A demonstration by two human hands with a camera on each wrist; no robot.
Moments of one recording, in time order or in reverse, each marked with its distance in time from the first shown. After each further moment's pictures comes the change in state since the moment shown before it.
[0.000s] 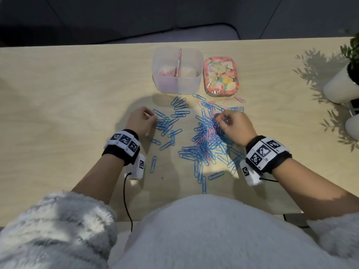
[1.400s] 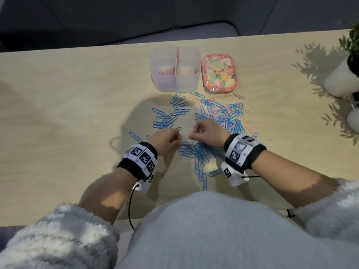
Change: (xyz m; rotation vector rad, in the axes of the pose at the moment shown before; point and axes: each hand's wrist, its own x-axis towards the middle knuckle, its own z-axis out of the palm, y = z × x) left_hand -0.055 0.027 0.037 0.442 -0.446 0.365; right_hand -0.001 -0.032 0.045 0.123 -0.329 -0.050
